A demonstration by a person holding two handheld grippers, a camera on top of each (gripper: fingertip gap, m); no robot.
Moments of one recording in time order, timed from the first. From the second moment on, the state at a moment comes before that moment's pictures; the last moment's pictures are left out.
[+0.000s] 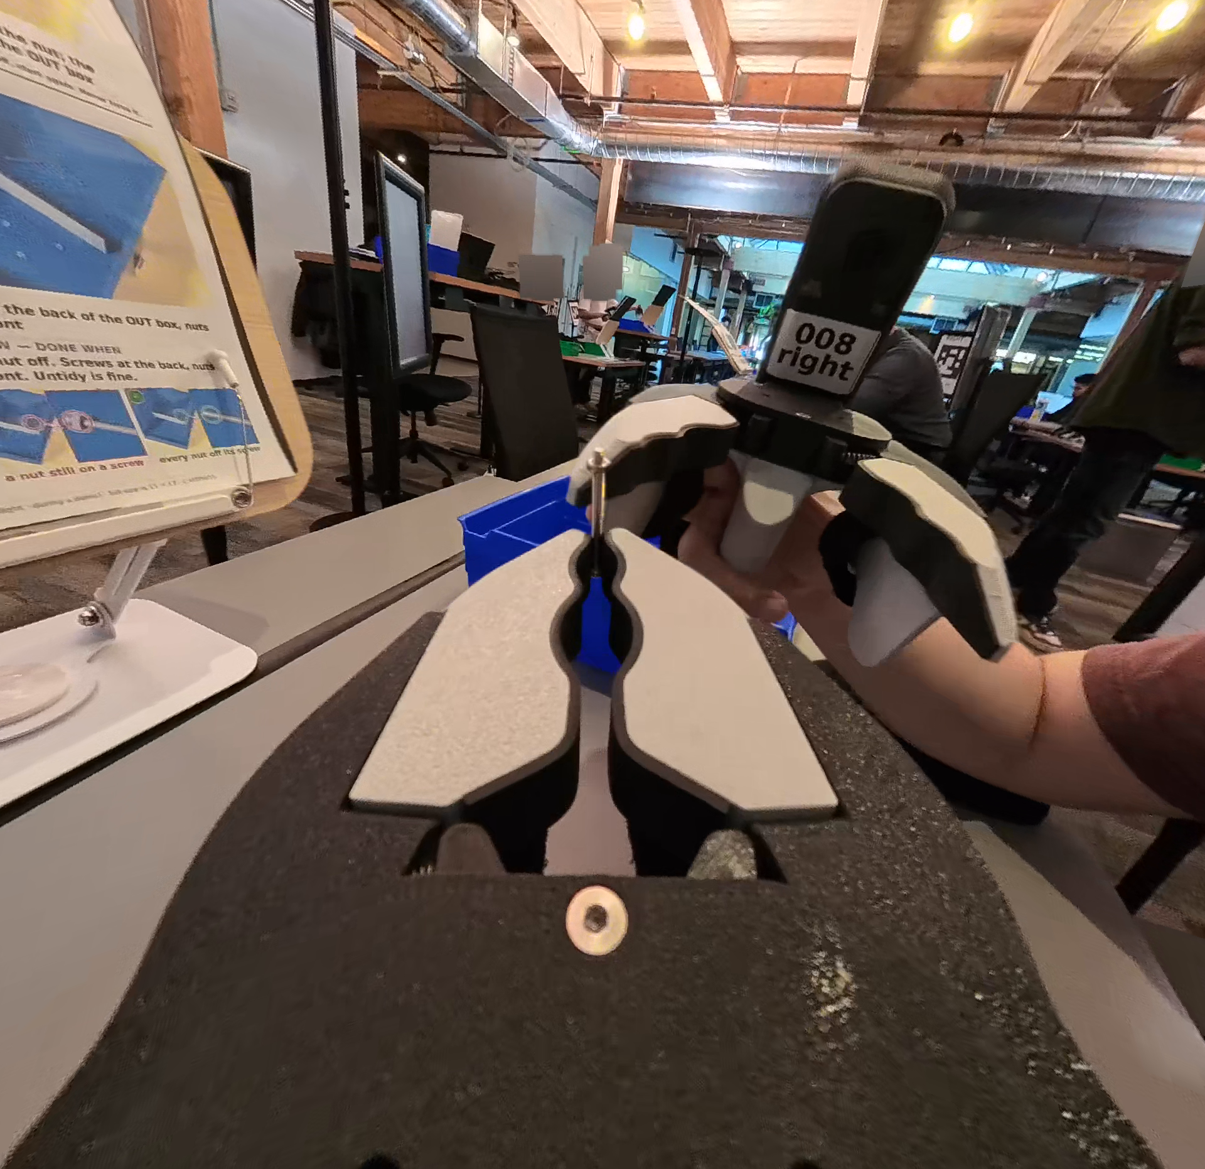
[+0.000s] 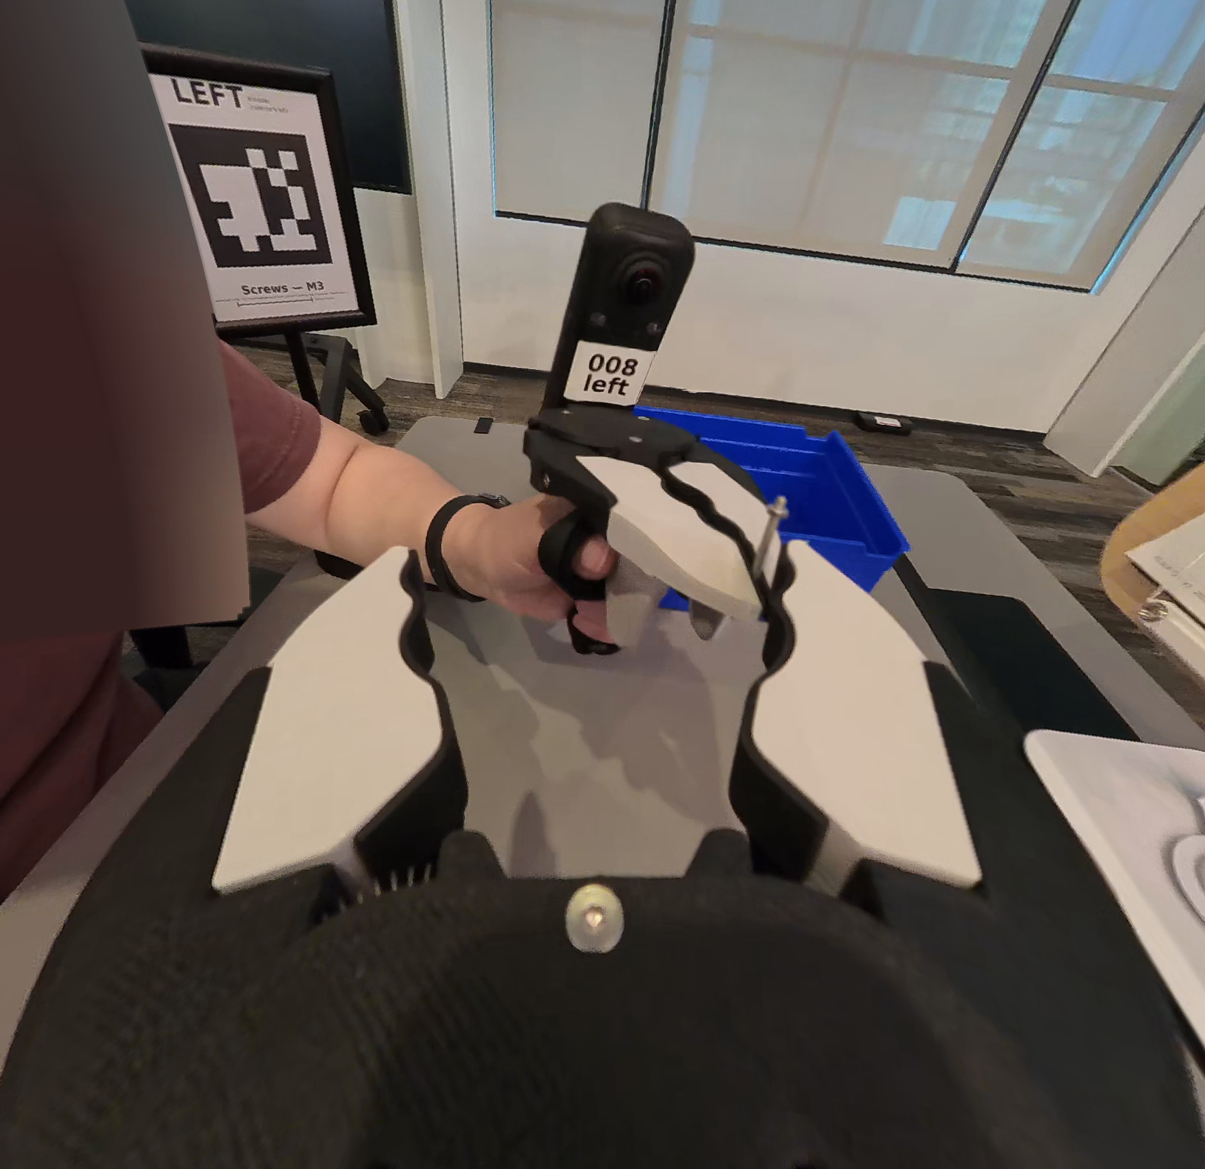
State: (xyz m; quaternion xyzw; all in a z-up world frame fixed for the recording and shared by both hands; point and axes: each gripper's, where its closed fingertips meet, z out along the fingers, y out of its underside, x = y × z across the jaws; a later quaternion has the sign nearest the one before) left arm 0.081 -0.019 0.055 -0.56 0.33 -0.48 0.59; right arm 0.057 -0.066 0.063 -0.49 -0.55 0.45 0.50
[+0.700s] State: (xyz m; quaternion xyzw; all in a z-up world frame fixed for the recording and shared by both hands) left arm 0.094 -0.028 0.044 -0.58 0.37 -0.49 0.54; right arm 0.057 -0.061 0.063 -0.50 -0.54 0.45 0.51
